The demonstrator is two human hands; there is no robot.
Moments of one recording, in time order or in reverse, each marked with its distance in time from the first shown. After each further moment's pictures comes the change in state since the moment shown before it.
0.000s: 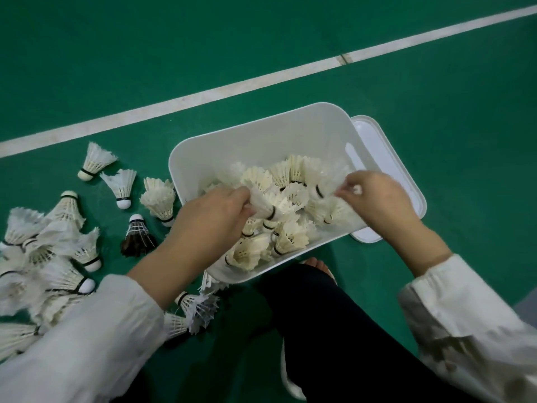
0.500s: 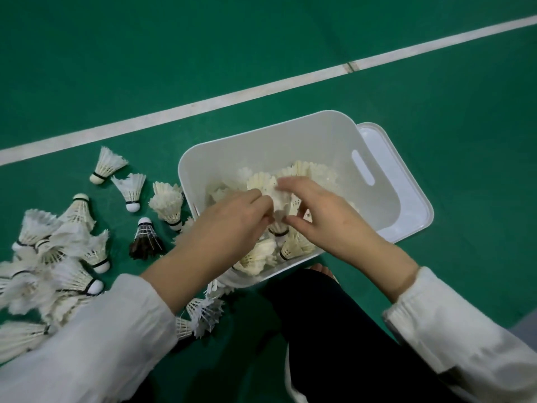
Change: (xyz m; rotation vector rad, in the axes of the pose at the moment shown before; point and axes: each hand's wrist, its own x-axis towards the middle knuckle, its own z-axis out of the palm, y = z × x) left_hand 0.000 0.006 -0.003 -0.030 0.066 0.234; right_hand -0.019 -0.065 0.008 0.237 -0.209 -0.421
